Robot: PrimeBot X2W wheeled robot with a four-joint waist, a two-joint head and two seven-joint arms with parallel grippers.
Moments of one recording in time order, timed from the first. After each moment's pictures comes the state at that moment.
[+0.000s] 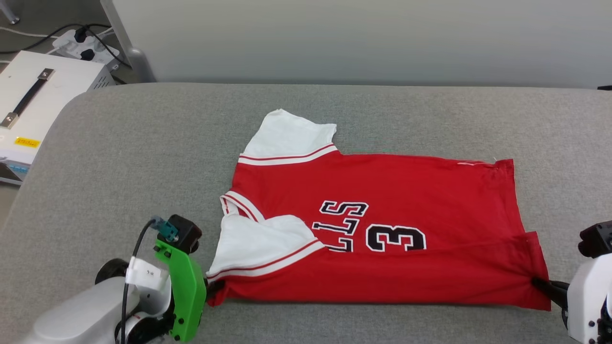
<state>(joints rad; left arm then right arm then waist) -0.63 0.76 -1.22 0.26 -1.20 -0.05 0.30 -0.11 -0.72 0.37 0.16 0.89 0.13 0.52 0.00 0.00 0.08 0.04</state>
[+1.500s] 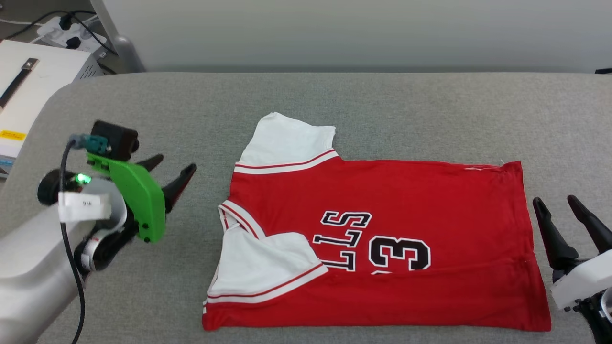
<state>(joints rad) -0.77 0.81 -1.05 0.26 -1.15 0.03 0.11 -0.03 -0.43 0.04 0.03 0.56 0.13 0.01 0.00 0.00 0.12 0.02</state>
